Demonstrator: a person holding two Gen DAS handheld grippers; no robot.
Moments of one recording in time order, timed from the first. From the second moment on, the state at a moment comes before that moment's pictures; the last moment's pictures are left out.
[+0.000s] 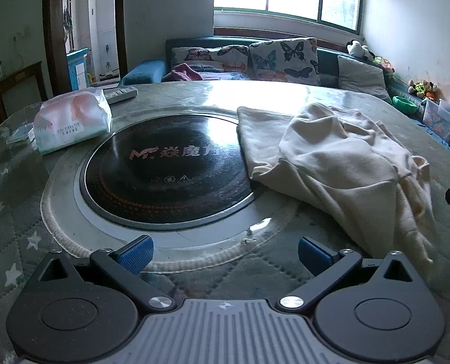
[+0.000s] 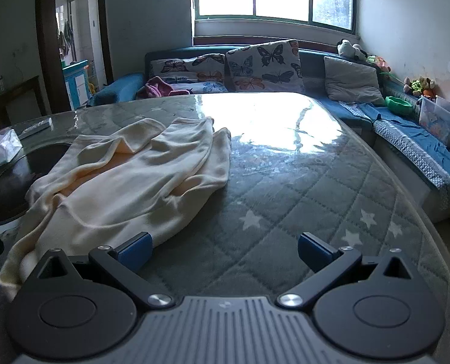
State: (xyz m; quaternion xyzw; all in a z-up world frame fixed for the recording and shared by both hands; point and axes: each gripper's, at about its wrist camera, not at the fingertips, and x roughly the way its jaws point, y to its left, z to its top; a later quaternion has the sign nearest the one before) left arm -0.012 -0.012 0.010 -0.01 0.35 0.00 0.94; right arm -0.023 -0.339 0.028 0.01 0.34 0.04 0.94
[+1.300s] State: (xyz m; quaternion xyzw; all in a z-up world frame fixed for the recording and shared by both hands) left arm -0.039 -0.047 0.022 0.01 0.37 -0.01 0.93; right arm -0.074 -0.315 0.030 0.02 0.34 0.06 0.94
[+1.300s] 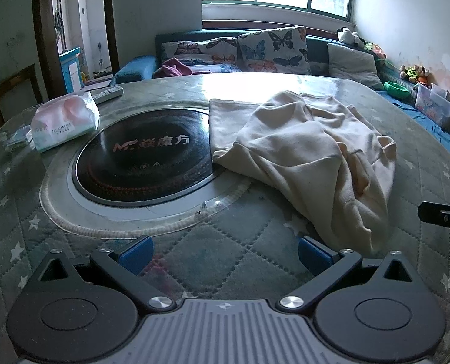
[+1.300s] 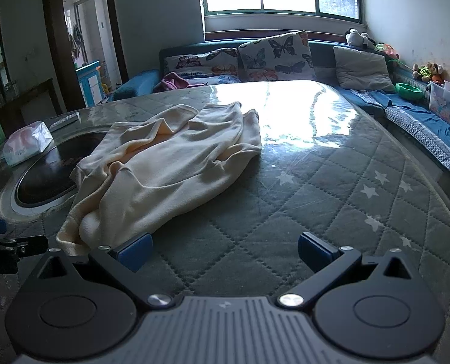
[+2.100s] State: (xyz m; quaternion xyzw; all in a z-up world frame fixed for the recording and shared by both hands) left arm -0.034 -0.054 0.022 0.02 0.38 -0.01 0.92; right arm -0.071 -0.306 0.030 0.02 0.35 0.08 0.93
